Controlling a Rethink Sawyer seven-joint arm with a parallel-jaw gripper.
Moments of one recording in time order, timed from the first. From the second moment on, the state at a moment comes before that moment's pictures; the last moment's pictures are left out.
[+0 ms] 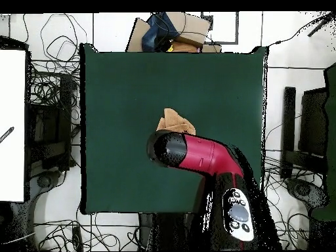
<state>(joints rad) -0.23 -0.76 -0.04 1.80 -0.03 0.54 1.57</state>
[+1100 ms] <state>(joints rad) -0.18 -0.64 -0.07 1.59 -0.02 0.54 1.57</state>
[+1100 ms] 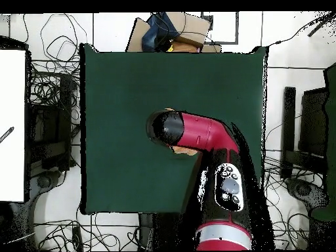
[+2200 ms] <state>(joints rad) -0.19 -0.63 -0.08 1.56 -0.02 0.54 1.57</state>
